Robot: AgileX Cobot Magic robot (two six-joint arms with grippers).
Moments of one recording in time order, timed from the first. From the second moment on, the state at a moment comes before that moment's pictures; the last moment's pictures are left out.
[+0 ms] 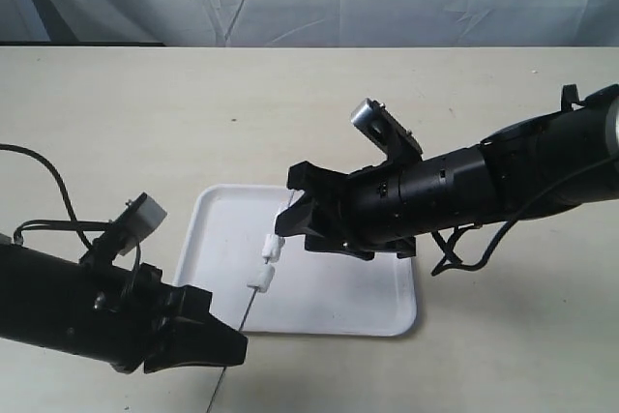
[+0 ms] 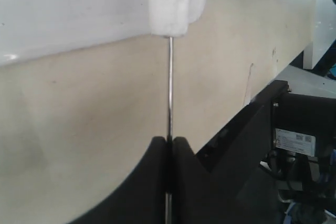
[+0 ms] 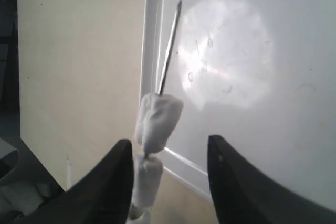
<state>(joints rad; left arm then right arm) -0.41 1.47 -0.37 -1.54 0.82 1.03 0.55 1.78 -0.75 1.74 0.60 -0.99</state>
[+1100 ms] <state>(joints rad) -0.41 1.47 -0.26 -1.60 0.90 1.12 0.57 1.78 -0.76 1.75 0.54 -1.01</state>
